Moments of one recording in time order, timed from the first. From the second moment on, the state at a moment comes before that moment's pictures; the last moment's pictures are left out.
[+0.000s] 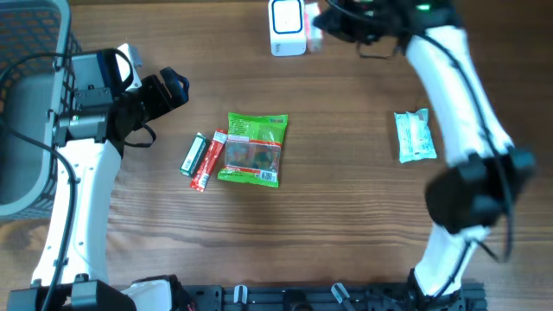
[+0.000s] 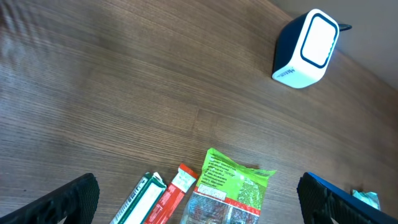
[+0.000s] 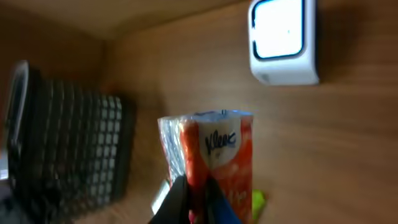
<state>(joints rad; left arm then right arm) 0.10 1.43 1.22 -0.68 0.27 -0.38 0.19 2.03 2.05 -0.87 -0.61 0.41</state>
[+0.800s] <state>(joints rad) 0.10 1.43 1.22 -0.68 0.27 -0.38 0.18 1.98 1.37 -0.98 0.18 0.16</state>
